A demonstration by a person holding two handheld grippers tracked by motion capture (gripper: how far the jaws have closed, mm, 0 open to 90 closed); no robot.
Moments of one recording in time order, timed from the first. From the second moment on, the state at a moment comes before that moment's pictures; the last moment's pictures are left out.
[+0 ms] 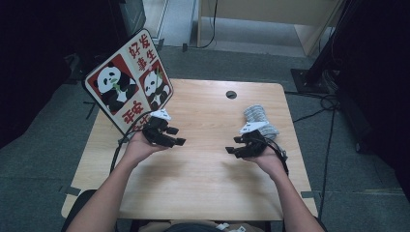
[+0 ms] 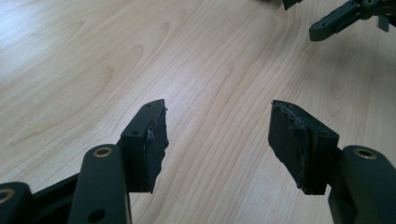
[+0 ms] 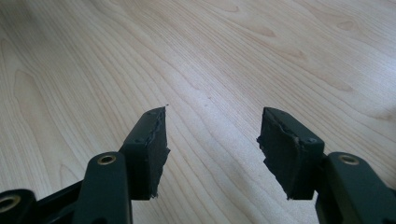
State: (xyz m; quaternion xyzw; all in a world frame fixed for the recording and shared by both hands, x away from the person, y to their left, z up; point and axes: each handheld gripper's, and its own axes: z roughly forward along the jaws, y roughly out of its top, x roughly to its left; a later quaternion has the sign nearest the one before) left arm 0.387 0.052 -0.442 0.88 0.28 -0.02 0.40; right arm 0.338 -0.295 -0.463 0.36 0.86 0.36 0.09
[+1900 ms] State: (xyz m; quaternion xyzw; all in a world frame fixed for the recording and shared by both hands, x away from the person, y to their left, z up) left arm 0.383 0.059 -0.431 0.88 0.28 -0.02 0.39; right arm 0.339 -0.299 -0.462 0.36 0.86 0.36 0.07
